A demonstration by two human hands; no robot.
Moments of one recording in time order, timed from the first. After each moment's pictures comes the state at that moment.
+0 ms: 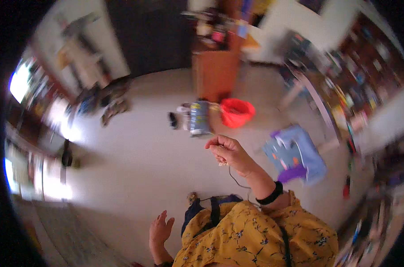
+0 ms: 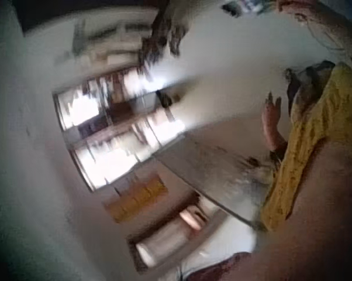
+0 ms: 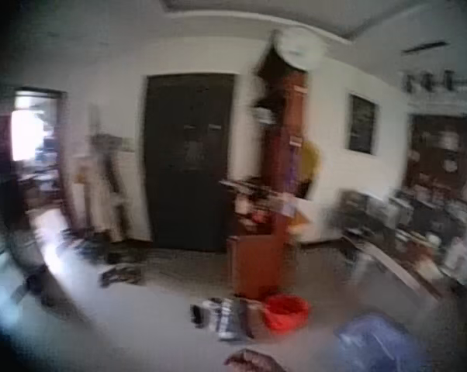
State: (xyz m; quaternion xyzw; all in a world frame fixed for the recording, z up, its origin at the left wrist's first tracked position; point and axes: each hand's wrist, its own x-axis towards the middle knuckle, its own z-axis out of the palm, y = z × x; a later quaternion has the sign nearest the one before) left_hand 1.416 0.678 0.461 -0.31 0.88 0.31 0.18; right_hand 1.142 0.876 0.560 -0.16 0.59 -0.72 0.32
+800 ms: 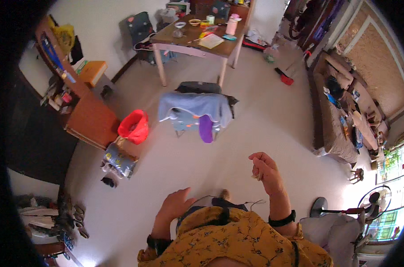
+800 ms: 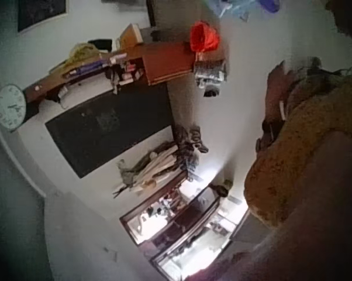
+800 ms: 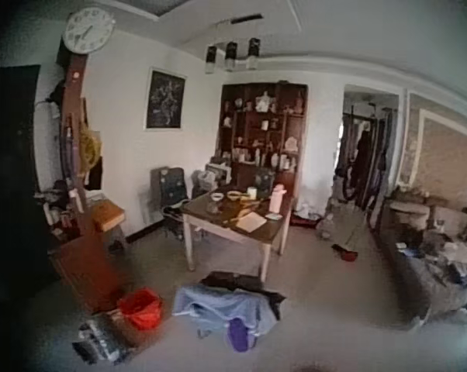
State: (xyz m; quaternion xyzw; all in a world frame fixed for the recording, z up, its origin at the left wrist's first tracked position) left_hand 1.248 0.945 0.441 0.42 0.81 0.23 0.33; right_hand 1.406 1.199 0.534 0.40 0.56 -0.71 -0.15
